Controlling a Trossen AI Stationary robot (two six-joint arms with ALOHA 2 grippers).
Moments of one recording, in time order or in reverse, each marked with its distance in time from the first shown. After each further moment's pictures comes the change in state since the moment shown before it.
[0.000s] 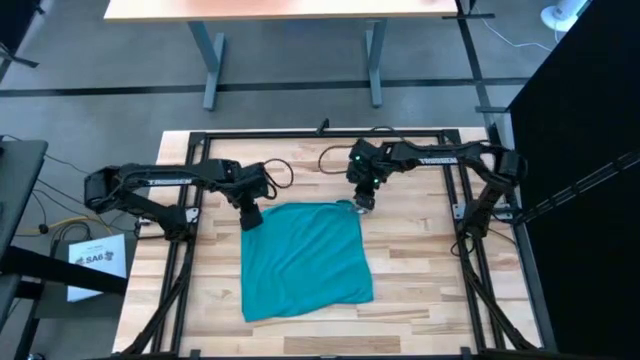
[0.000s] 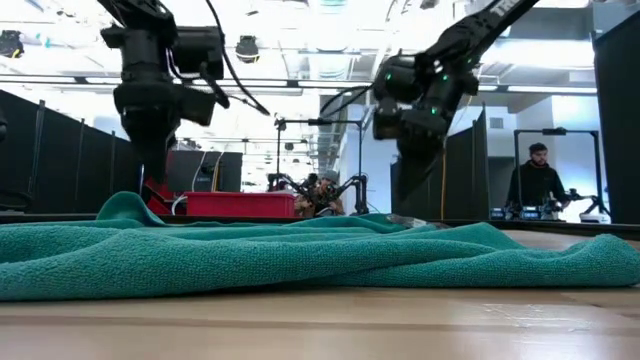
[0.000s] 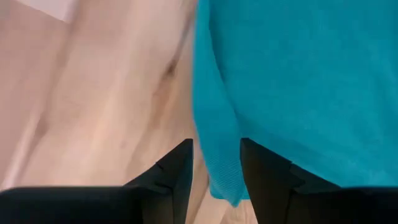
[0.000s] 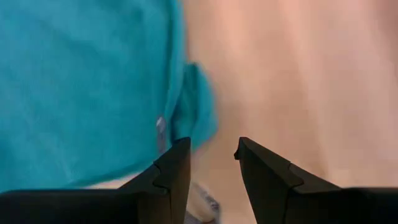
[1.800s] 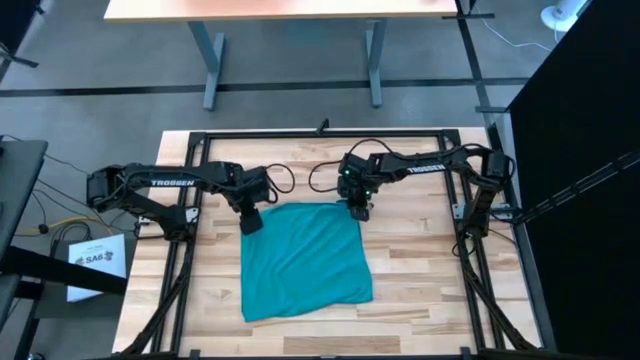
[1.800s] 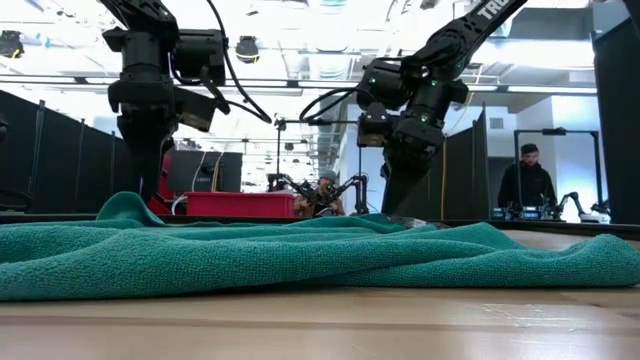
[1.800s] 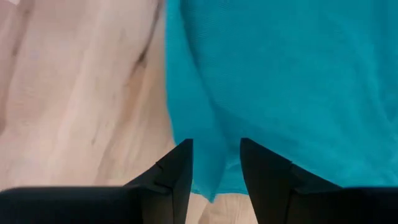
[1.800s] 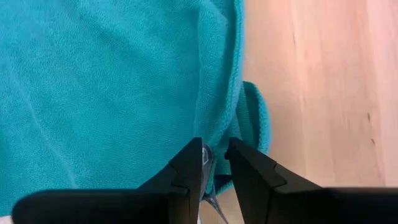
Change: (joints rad) left arm -0.034 0.004 0.001 0.001 0.051 -0.024; right arm 0.087 0.075 0.018 0.082 0.018 -0.048
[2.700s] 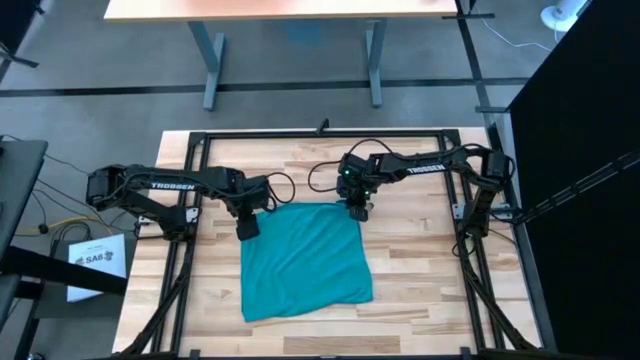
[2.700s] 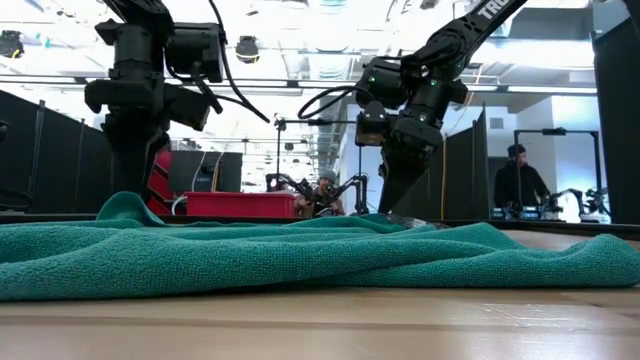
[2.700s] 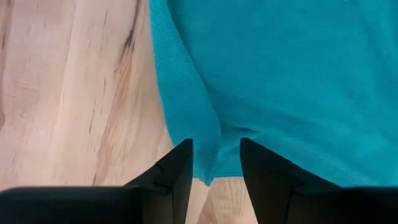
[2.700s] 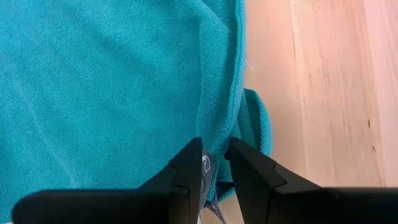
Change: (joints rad) left arm -0.066 0.017 0.000 -0.044 -0.056 0.008; right arm -0.001 0.000 0.000 0.019 0.000 0.010
